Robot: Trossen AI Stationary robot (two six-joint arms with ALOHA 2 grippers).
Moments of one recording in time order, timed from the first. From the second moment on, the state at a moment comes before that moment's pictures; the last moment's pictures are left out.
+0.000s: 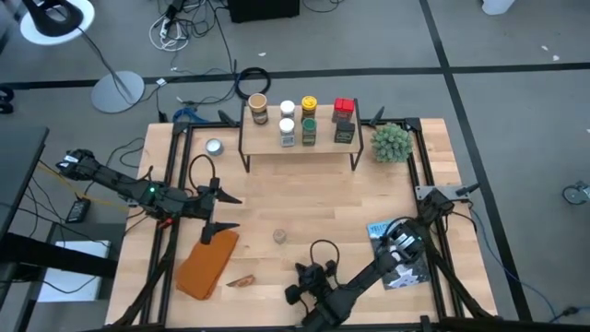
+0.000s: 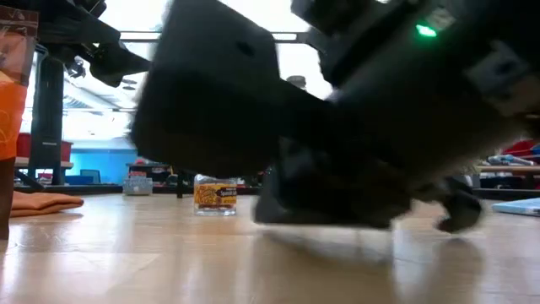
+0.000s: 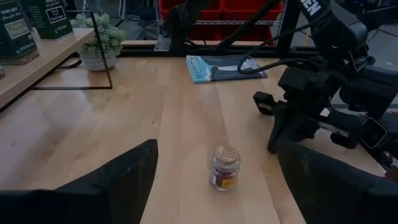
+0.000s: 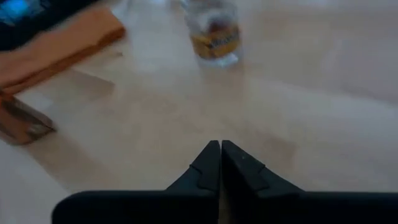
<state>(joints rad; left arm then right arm) -0.38 0.56 0.30 0.01 -0.31 -0.14 0.69 2.54 1.93 -0.87 1.09 1.81</state>
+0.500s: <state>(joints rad) -0.38 0.56 0.30 0.01 -0.31 -0.14 0.60 2.53 1.93 -0.71 0.98 1.56</state>
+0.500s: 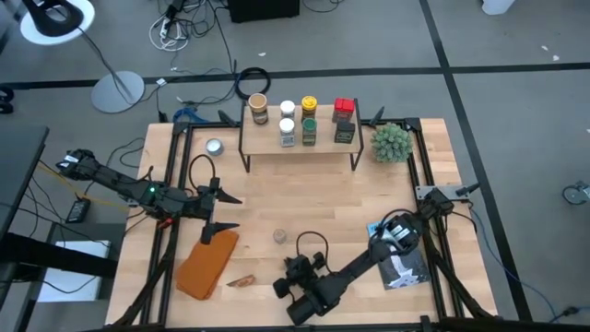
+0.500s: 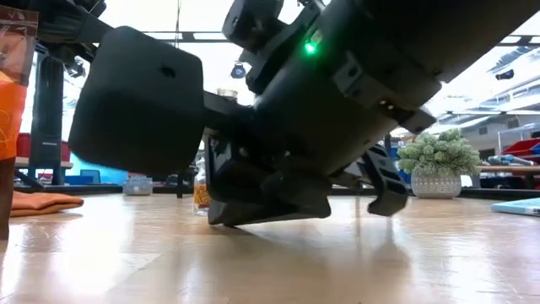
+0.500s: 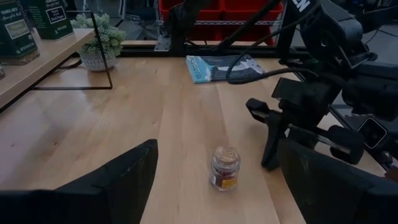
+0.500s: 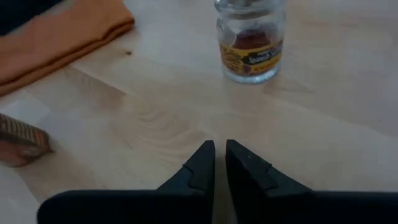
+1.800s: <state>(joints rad) -0.38 0.56 0.30 0.06 -0.31 -0.13 0.52 2.53 1.93 -0.75 1.00 1.25</state>
